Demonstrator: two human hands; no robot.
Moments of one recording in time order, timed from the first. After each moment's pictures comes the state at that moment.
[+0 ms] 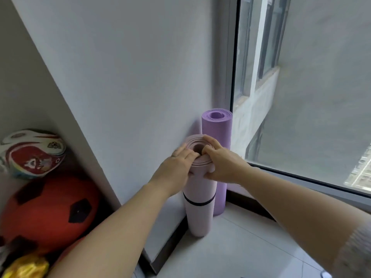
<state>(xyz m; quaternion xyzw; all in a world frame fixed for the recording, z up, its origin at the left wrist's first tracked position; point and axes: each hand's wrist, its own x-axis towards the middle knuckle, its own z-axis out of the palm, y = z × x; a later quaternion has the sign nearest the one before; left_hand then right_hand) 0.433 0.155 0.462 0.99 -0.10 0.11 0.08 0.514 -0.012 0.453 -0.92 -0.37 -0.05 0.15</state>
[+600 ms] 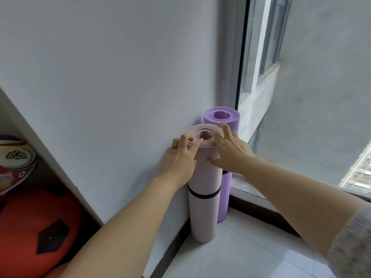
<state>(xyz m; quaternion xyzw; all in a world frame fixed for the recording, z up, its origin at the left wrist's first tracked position) 0.525 0.169 0.444 0.99 -0.03 0.15 0.00 0.597 0.012 0.454 -0.95 -0.28 -0.08 0.09</state>
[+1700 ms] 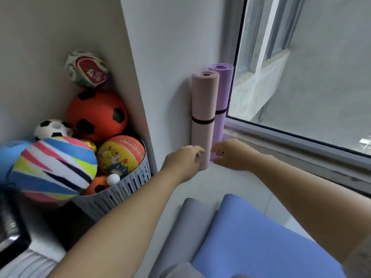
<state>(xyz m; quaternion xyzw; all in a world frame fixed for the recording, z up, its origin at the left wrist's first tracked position) 0.207 0.074 0.399 0.98 0.04 0.03 0.21 0.290 -0.086 0.414 -0.94 -0.33 0.08 0.10</state>
